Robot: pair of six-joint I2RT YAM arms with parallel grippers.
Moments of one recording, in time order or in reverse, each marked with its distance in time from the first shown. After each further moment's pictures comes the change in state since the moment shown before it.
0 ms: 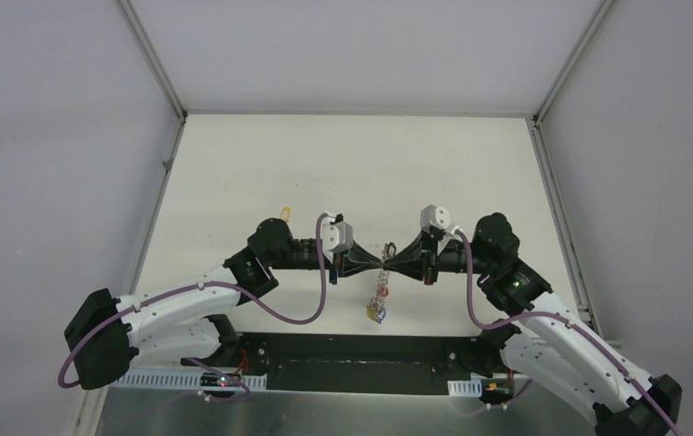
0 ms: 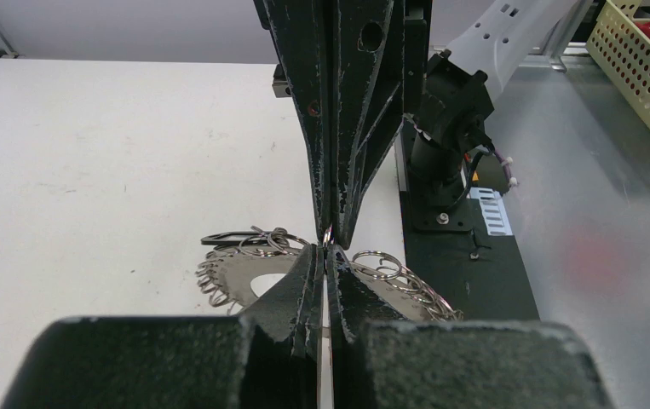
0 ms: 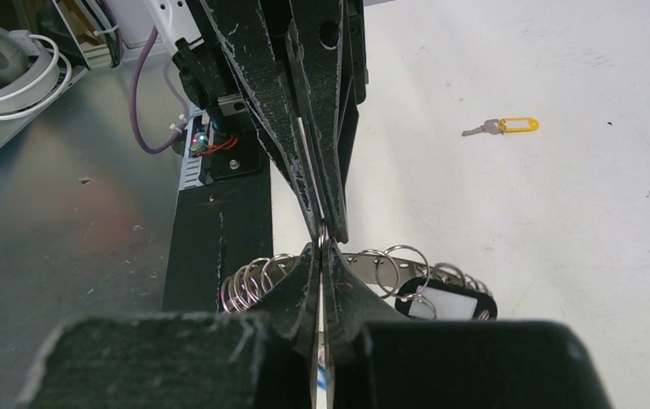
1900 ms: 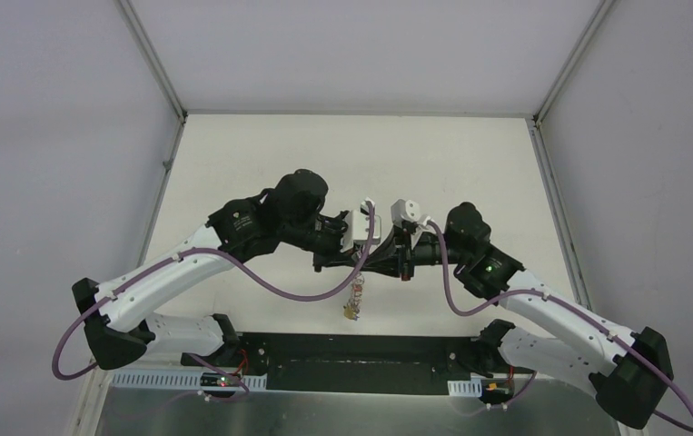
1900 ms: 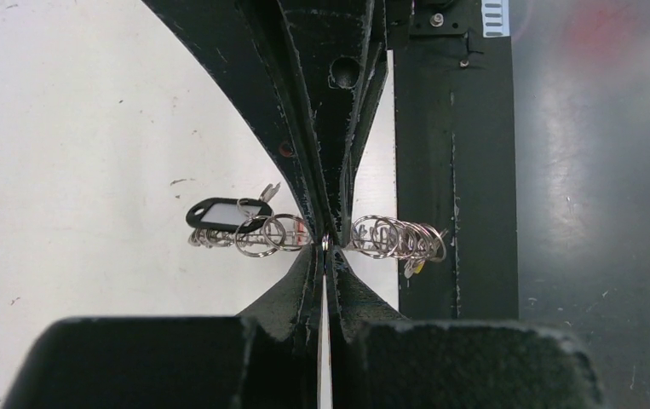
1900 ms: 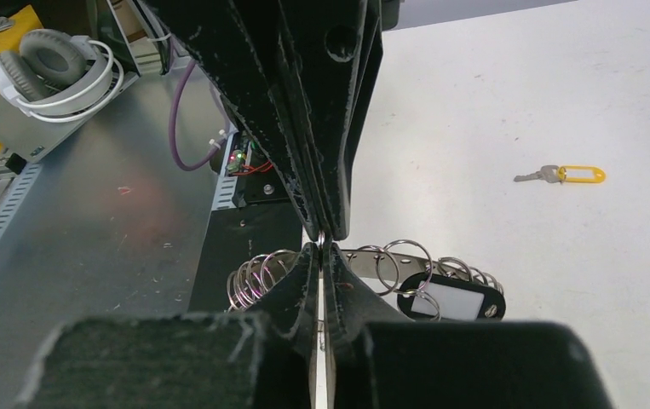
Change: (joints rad) left arm -0.039 0.165 0.724 -1.262 -0.102 0.384; right arm 0.141 0.224 0.070 0.187 0.003 0.060
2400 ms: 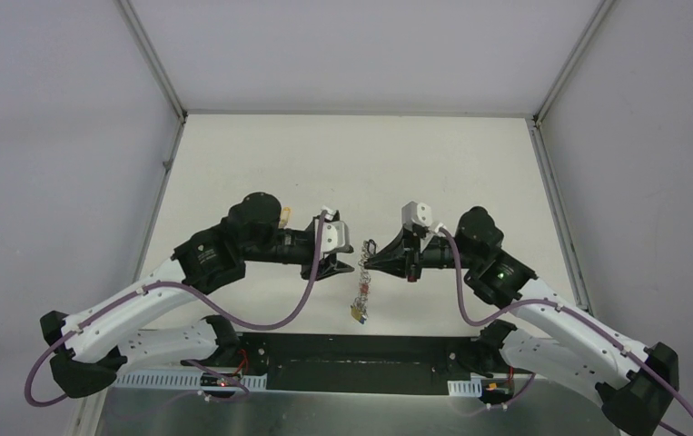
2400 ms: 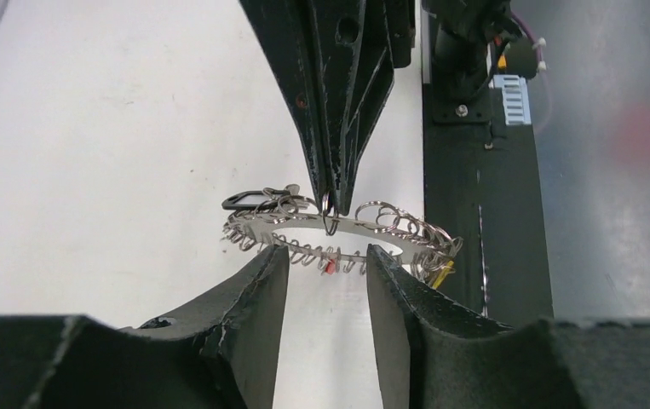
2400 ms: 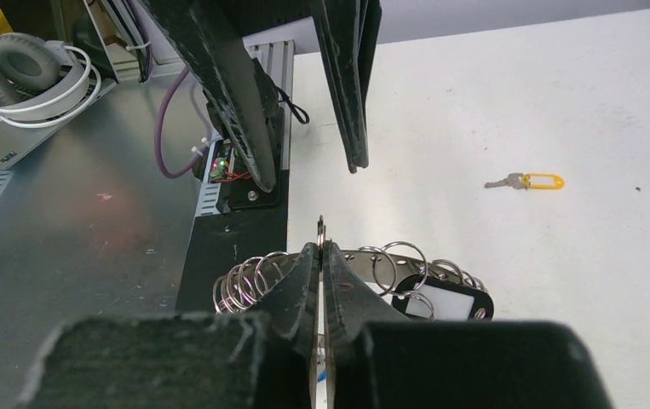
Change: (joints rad) left arm 0.000 -0.239 -0.216 0.267 -0.034 -0.052; right arm 0.005 -0.083 0.000 -0.061 0.067 -0.035
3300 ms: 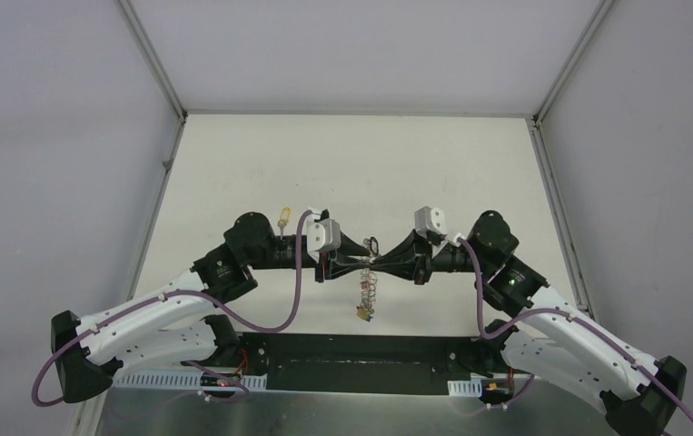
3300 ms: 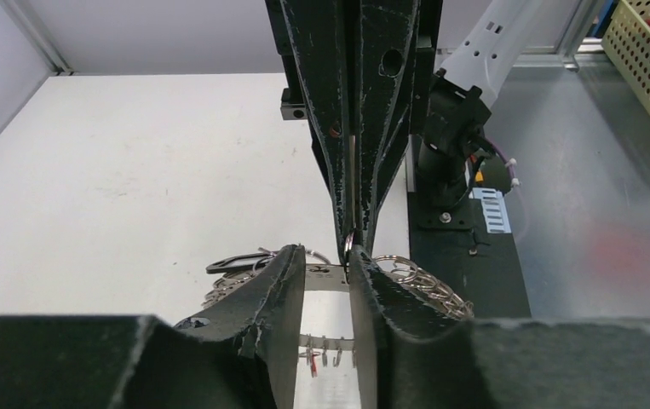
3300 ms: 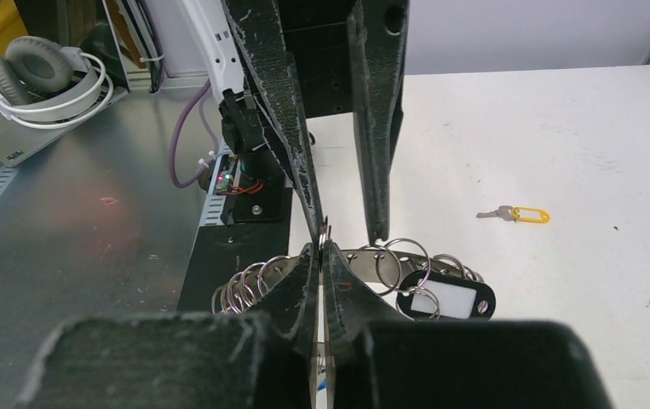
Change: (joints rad) left arm 0.000 -0.090 -0.343 0.632 0.060 -0.246; right arm -0.003 -0.088 0.000 0.008 -0.020 -0.020
